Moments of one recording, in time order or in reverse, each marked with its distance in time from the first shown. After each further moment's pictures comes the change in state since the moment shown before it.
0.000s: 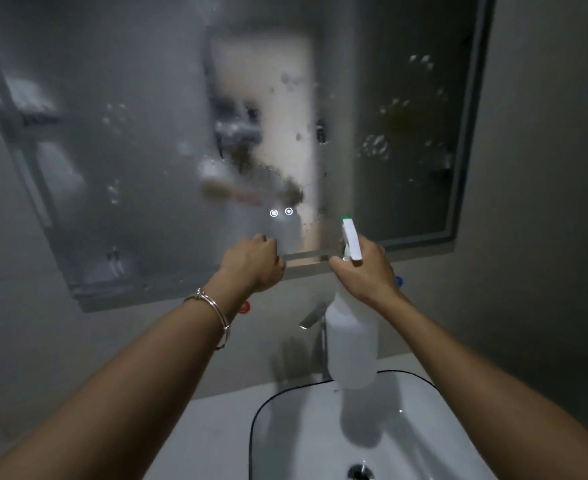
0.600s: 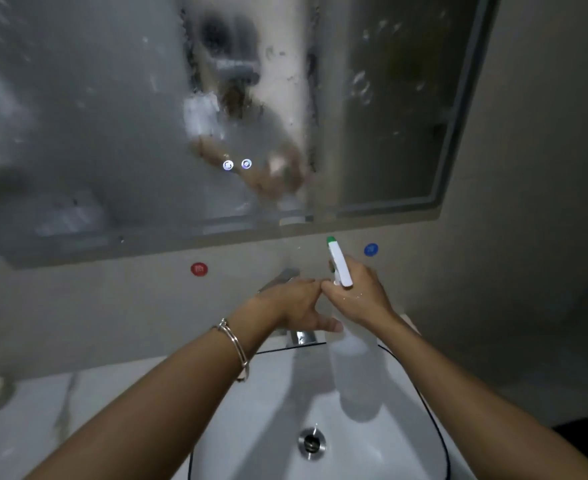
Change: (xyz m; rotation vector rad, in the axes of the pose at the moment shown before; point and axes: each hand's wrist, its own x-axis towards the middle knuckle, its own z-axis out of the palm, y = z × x) left_hand 0.004 0.118 0.109 -0.403 -0.536 0.295; right_hand -0.006 0.114 0.004 -0.087 -0.246 0.076
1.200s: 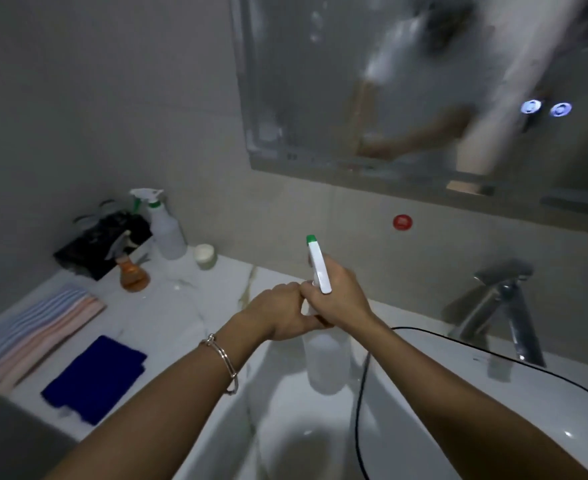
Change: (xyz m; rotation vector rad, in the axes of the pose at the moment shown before) left_hand -0.241 -0.235 0.073 -0.354 0.216 -0.640; right_hand -0.068 -0.191 0.281 0.167 -0.549 -0.280
